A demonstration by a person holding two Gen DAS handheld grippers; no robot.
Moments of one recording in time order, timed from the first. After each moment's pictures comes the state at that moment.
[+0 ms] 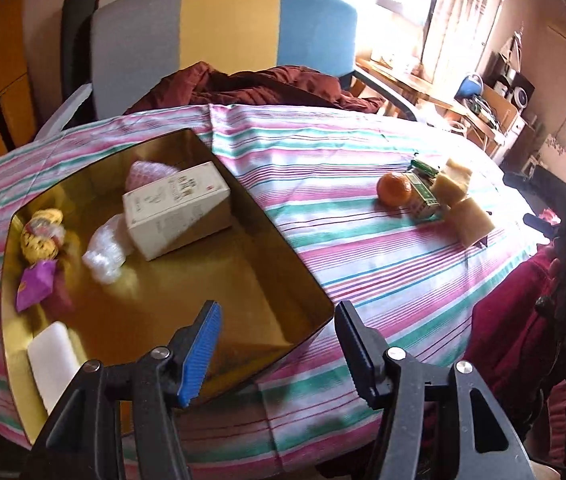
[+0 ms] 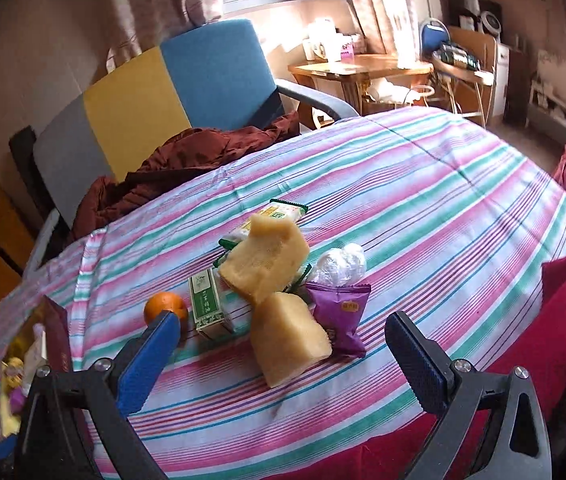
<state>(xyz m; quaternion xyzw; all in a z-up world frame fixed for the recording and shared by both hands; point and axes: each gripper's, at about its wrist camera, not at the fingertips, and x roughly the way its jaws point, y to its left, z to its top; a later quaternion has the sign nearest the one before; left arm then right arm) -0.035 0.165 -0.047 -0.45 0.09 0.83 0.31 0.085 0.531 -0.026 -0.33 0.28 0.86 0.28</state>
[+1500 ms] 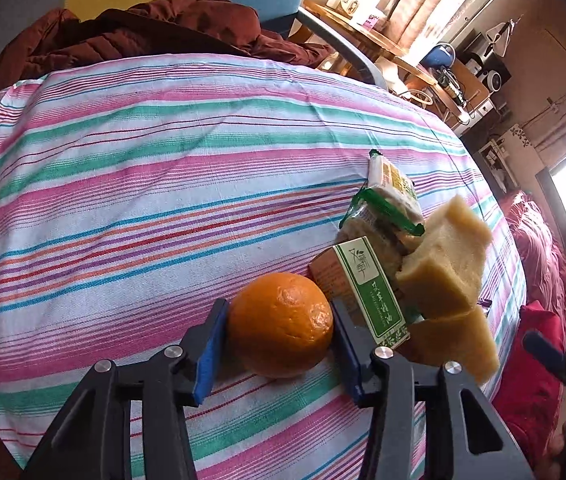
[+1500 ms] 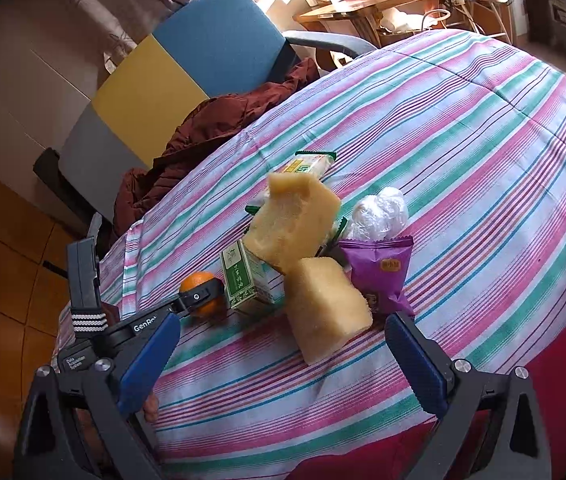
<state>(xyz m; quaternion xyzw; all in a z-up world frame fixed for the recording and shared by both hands) -0.139 0.399 -0.122 -0.55 0.06 0.73 0.40 0.074 0.551 -0.046 -0.37 0.37 0.83 0.18</state>
